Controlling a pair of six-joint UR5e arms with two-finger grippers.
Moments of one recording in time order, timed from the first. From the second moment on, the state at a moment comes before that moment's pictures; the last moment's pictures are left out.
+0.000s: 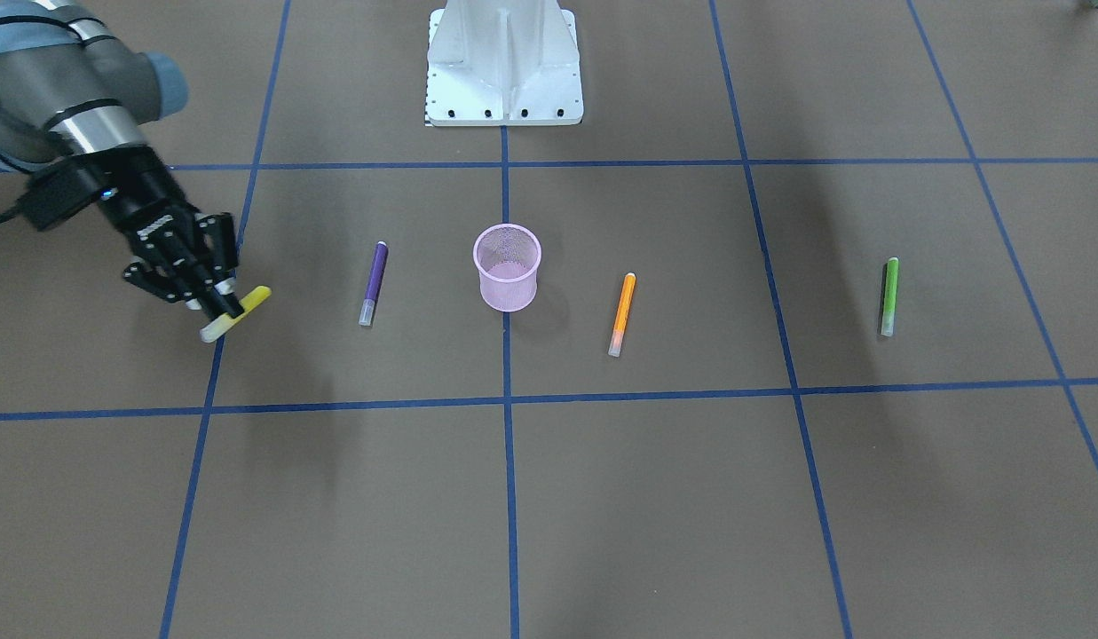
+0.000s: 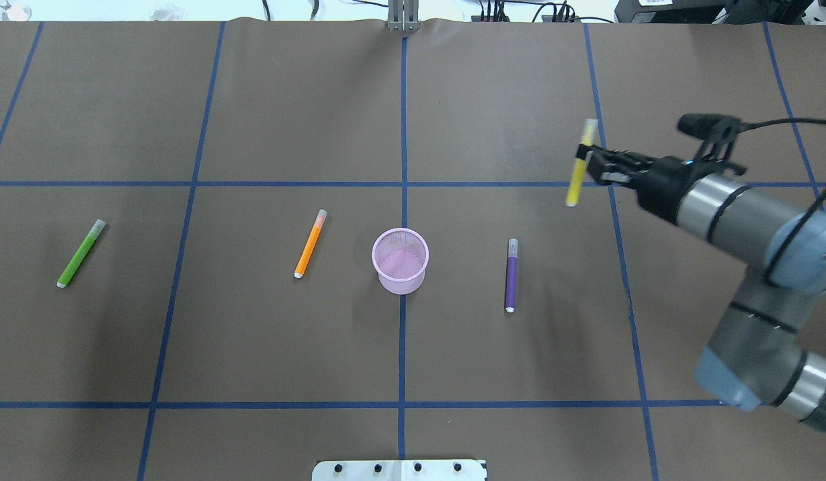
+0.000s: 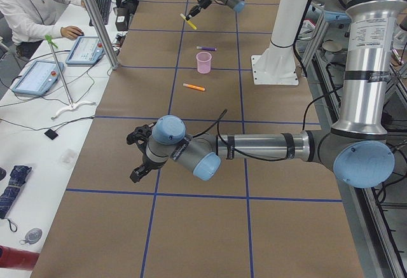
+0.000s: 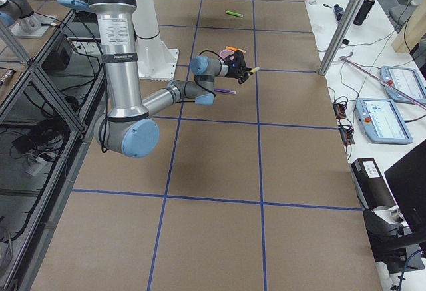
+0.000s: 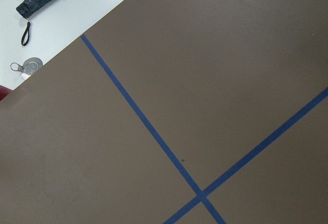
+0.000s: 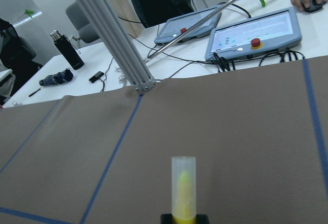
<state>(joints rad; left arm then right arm) -1.52 -1.59 -1.50 -2.22 -2.28 0.25 0.46 -1.36 1.76 -0.42 1.15 1.12</state>
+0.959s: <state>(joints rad) -1.51 -1.59 -1.48 -2.22 -2.28 0.25 0.19 -1.03 1.68 -0.84 0.67 1.12</state>
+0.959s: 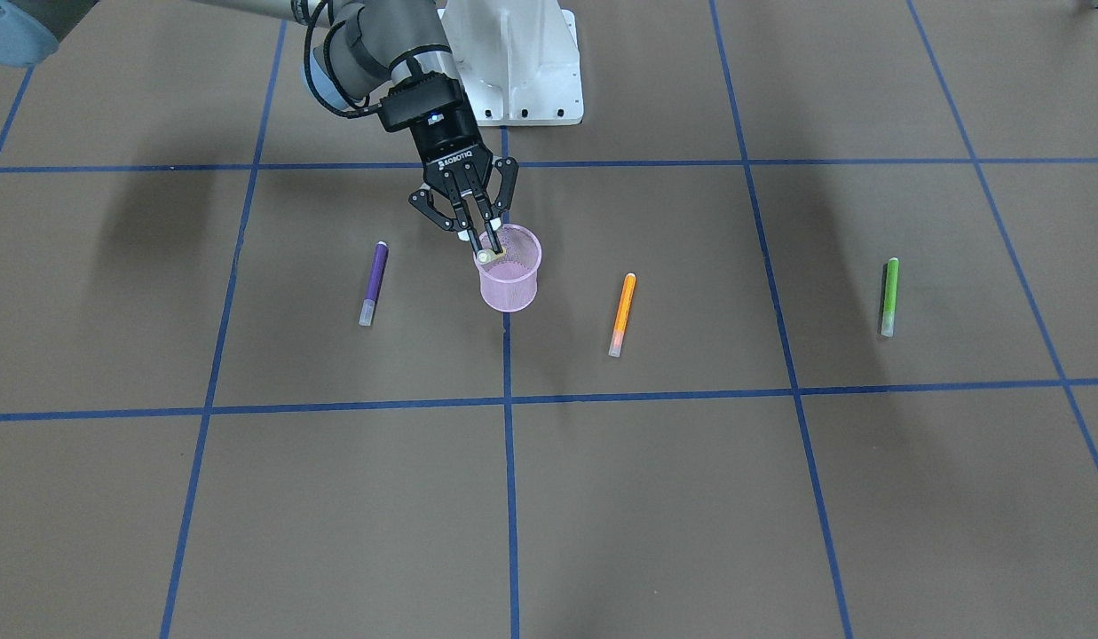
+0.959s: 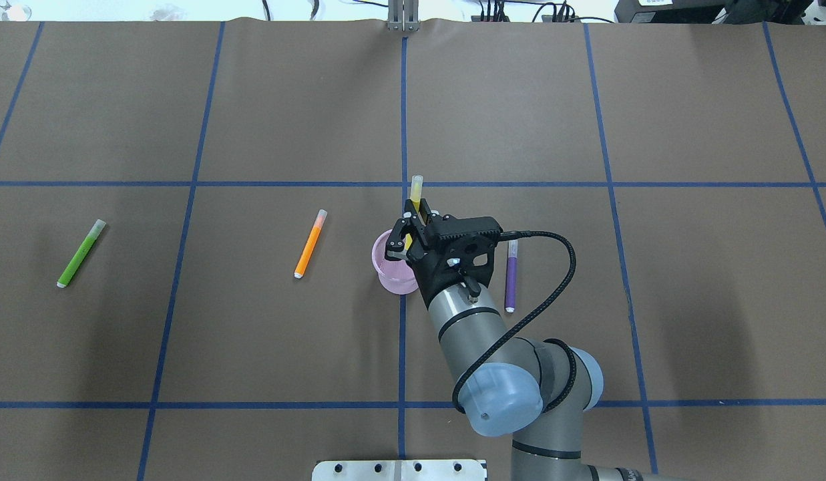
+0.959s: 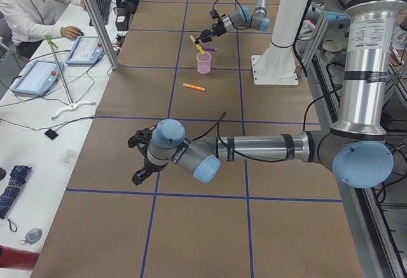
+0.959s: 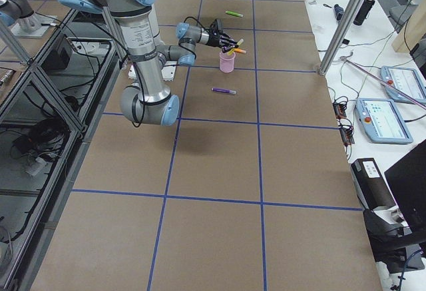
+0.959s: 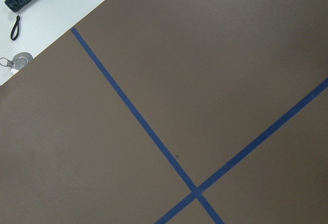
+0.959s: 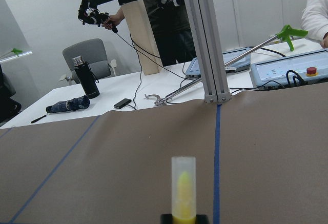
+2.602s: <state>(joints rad) -1.29 -1.59 -1.47 -2.49 -2.31 -0.27 0.69 -0.98 1.69 -1.32 1.61 1.09</state>
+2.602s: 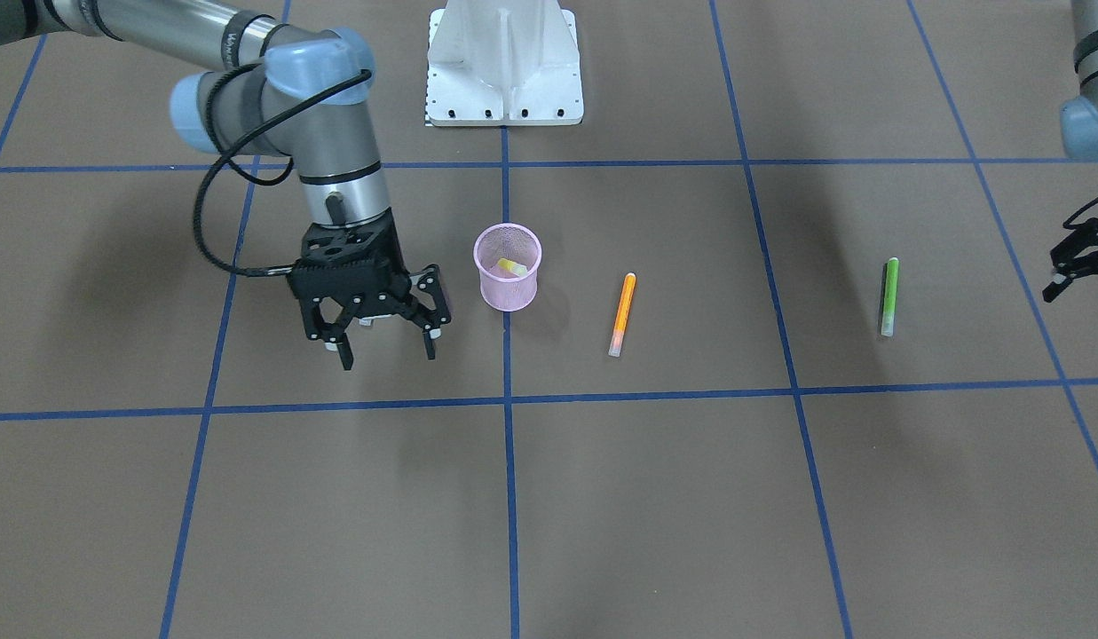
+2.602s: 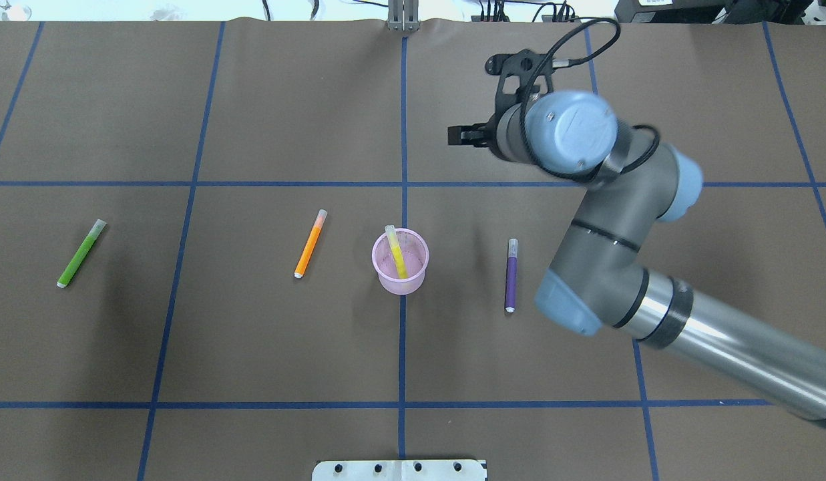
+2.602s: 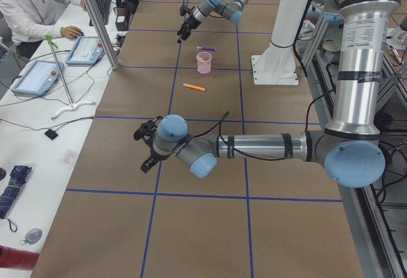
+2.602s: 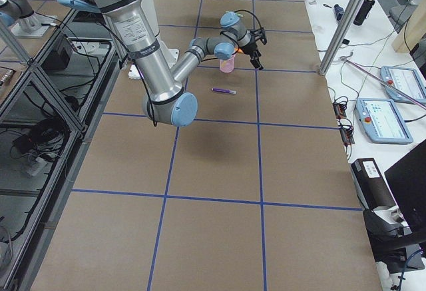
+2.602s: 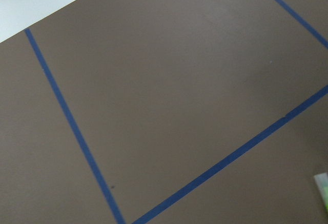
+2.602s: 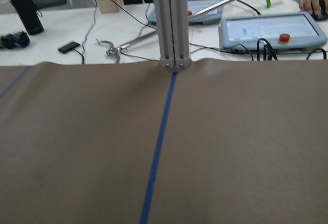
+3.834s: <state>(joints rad) -0.94 -1.60 -1.45 -2.54 -2.07 -0.53 1.09 -1.20 1.80 -1.43 2.13 0.67</state>
